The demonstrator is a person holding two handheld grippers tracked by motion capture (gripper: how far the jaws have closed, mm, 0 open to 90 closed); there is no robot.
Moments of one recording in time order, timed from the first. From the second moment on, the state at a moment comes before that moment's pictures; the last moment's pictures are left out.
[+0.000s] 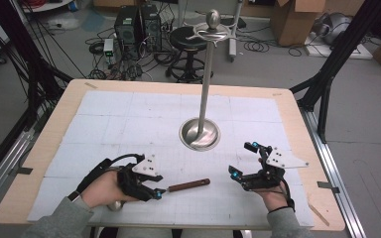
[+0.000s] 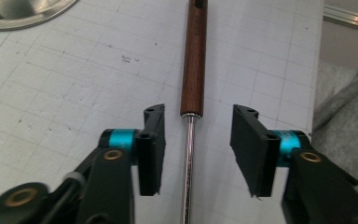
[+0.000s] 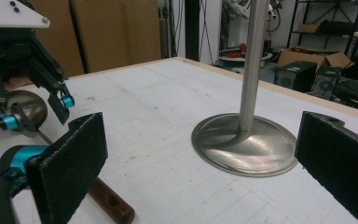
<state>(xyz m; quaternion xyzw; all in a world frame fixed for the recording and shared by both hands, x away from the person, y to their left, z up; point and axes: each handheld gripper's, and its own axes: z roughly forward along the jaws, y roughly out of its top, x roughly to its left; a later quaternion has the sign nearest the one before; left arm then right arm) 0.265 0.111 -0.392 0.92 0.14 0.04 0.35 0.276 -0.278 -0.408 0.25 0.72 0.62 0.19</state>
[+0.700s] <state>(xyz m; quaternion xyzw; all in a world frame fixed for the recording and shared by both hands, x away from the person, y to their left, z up) 0.269 0.110 -0.402 0.96 0.11 0.02 0.26 0.270 -0.291 -0.407 0.25 0.71 0.63 0.20</state>
